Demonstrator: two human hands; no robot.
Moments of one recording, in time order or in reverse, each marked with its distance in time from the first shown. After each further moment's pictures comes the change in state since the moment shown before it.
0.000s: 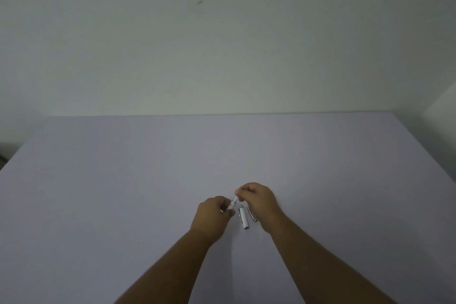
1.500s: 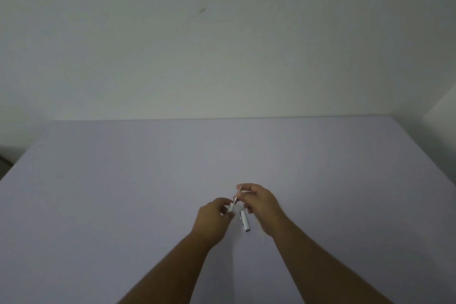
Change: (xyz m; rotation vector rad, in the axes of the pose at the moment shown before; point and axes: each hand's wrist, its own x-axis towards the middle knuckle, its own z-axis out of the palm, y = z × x) left_hand -0.009 0.006 -0.006 -0.060 -0.014 -0.029; right_hand -0.004 -0.002 -0.002 0.128 -0.017 0.006
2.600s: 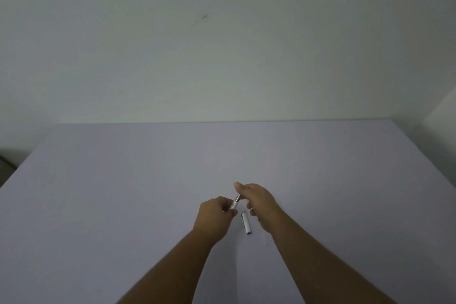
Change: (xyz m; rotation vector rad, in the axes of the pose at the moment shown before) left_hand 0.002 0.013 -0.007 0.039 0.036 0.004; right_hand 0.006 -0.011 0.005 -0.067 -0.017 0.075
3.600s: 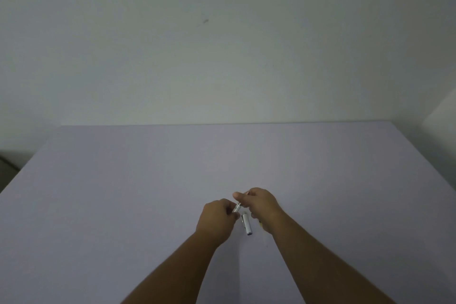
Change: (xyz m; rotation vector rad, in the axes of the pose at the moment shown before) left_hand -0.006 0.004 0.001 0.046 -0.015 -0.001; right_hand -0.007 -0.005 -0.003 -0.080 -0.017 0.011
